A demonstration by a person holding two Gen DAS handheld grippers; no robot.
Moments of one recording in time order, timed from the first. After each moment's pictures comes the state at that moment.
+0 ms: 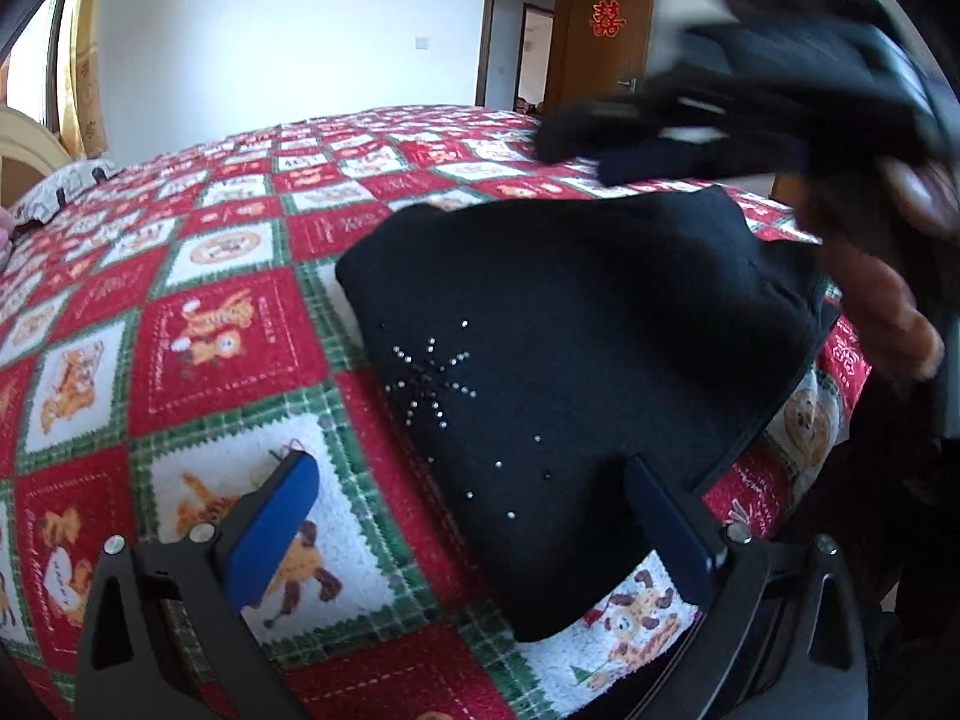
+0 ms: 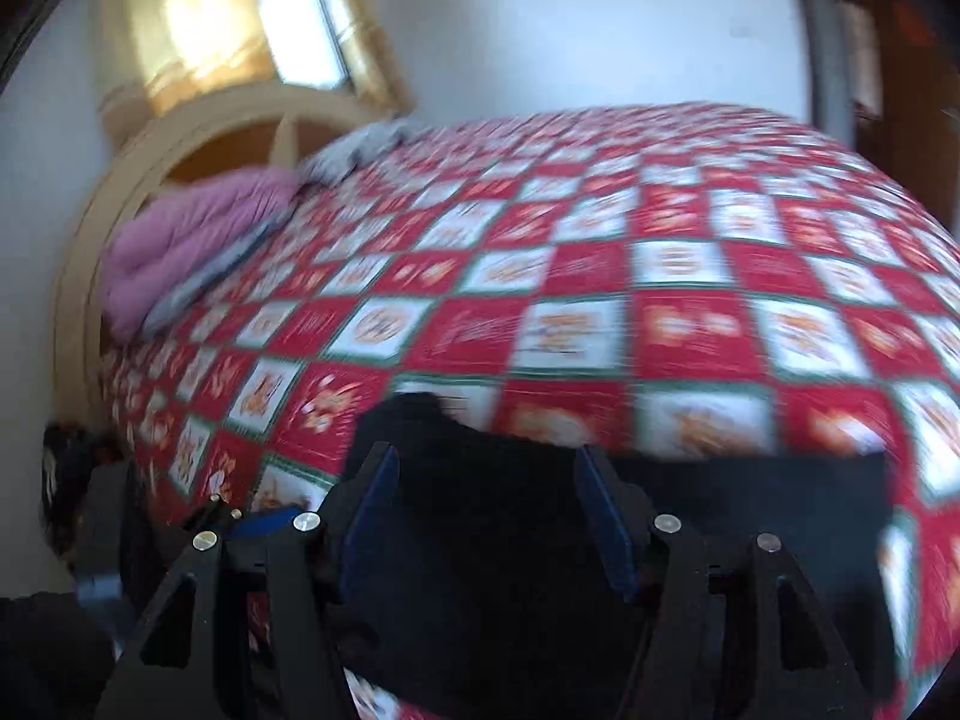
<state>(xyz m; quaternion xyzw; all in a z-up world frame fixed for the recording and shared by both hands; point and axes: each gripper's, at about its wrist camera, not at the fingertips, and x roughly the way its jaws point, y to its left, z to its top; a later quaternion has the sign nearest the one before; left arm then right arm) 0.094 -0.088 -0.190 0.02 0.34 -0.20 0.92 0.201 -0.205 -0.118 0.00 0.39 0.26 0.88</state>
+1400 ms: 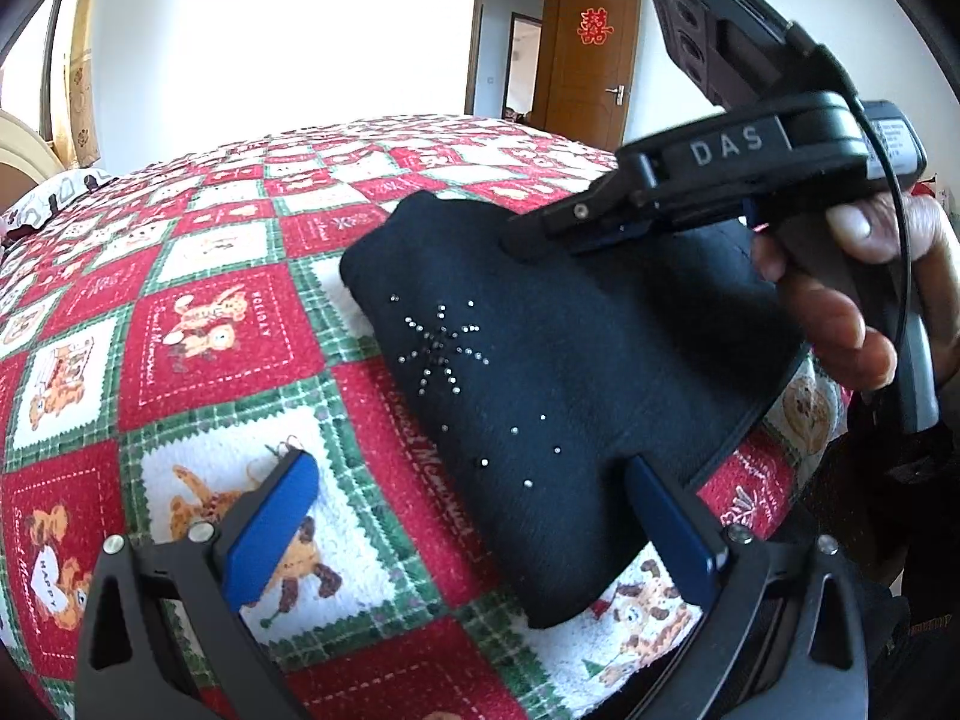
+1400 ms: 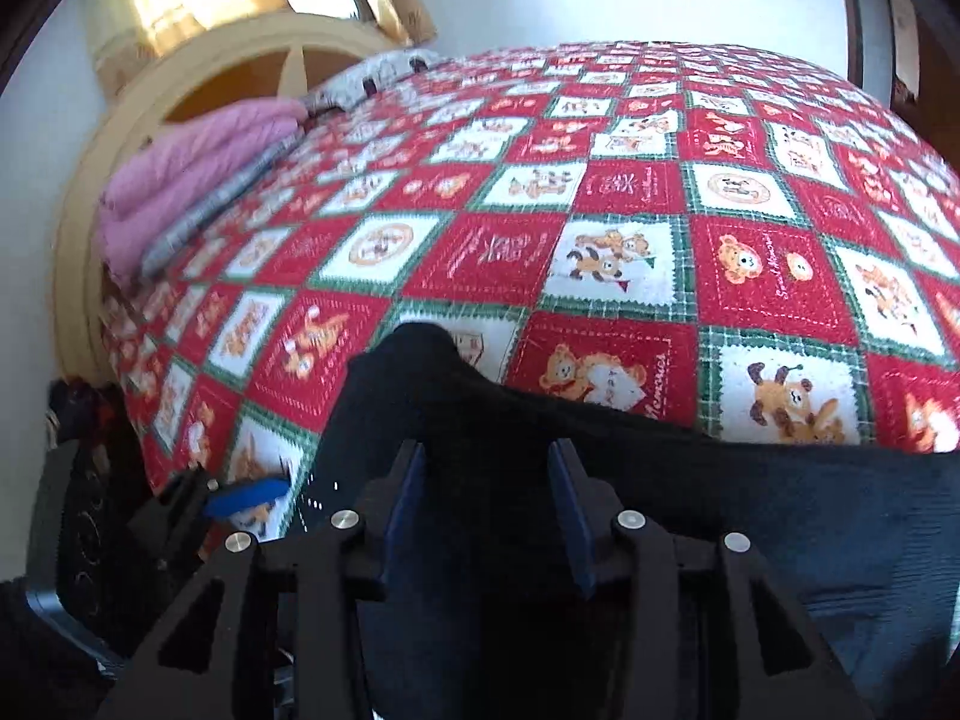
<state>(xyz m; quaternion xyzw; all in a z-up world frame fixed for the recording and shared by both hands) 0.092 -0.087 -0.199 0.02 0.32 -0.21 0.92 0.219 -0.197 -0.160 0.00 0.45 0.28 0.85</state>
